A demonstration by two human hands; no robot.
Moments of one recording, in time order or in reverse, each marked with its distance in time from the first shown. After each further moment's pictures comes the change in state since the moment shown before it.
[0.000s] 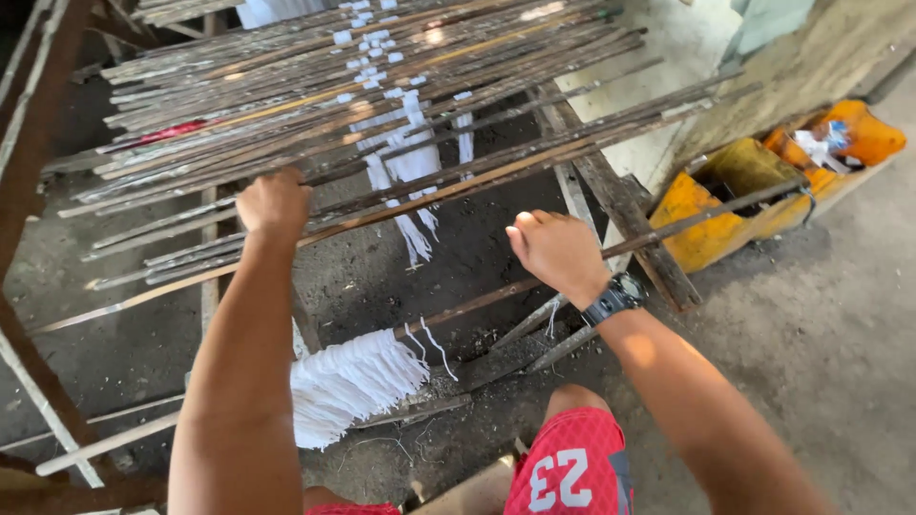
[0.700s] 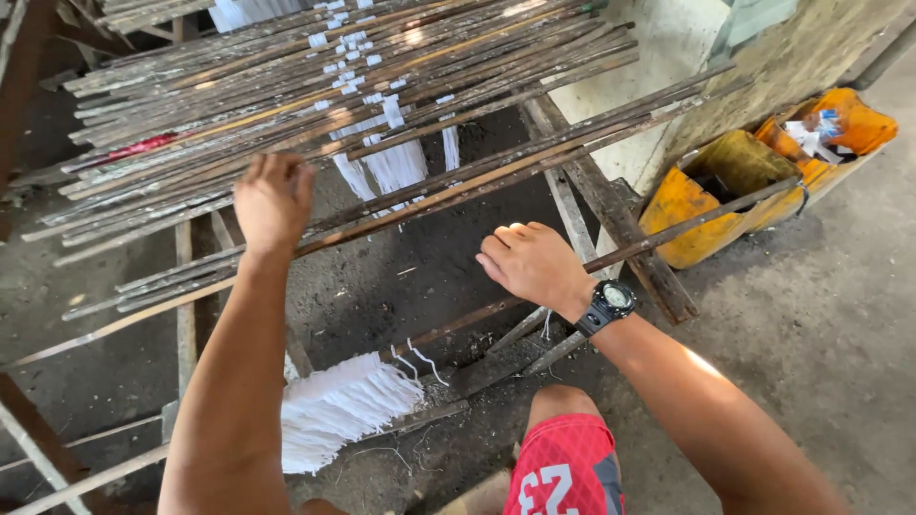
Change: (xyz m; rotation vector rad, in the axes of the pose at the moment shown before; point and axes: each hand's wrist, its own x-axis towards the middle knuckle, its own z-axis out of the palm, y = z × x) left_hand 0.011 0.019 0.011 -0.453 0.644 0.298; right_hand 0.013 0.002 0.014 0.055 0.199 -0.445
